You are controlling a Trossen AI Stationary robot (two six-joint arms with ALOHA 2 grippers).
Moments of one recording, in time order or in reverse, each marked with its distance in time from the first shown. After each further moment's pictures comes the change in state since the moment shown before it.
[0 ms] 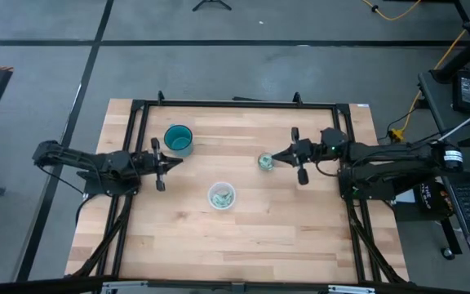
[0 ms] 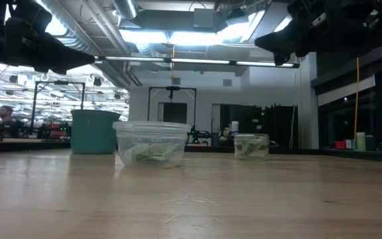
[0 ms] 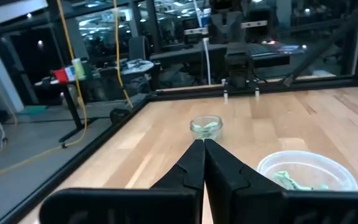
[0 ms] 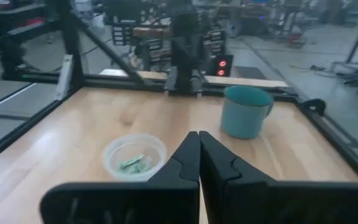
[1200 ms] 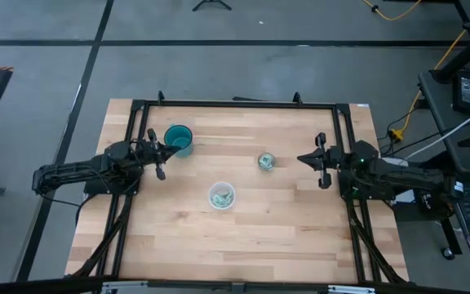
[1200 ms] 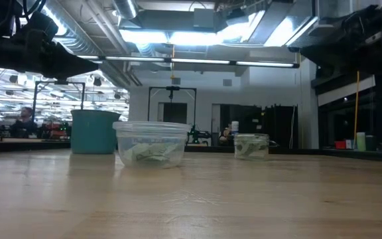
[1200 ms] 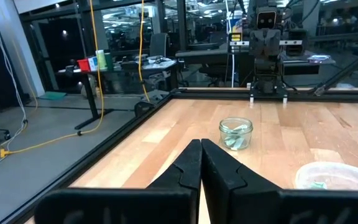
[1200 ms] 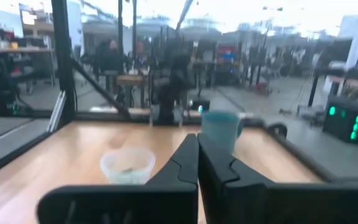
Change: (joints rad) left arm 0.376 -0.134 0.000 -0.126 0.275 -0.062; right arm -0.091 -0.661 -0.394 -0.032 -0.006 0.065
